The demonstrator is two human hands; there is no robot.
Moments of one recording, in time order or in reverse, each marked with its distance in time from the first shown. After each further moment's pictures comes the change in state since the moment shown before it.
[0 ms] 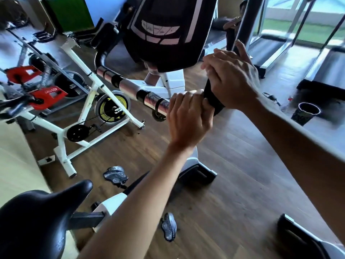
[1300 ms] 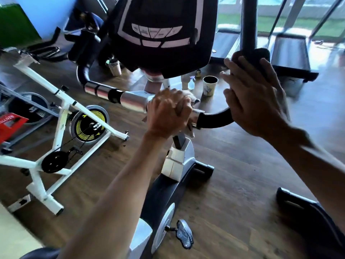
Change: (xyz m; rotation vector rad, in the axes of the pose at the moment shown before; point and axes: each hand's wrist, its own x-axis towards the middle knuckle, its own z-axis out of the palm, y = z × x) left_hand 0.045 -0.135 -0.004 -0.365 -0.147 0.151; right_hand -0.045 -0.053 0.013 -0.263 0.044 0.147
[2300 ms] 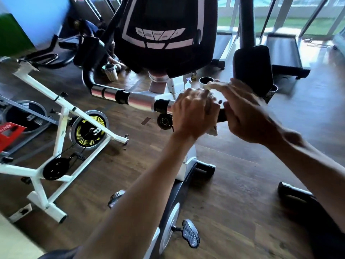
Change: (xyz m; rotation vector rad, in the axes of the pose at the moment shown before) left_hand -0.009 0.053 0.006 0.135 -0.073 -0.076; right_hand -0.015 -0.040 -0.004 0.293 -0.111 -0.025
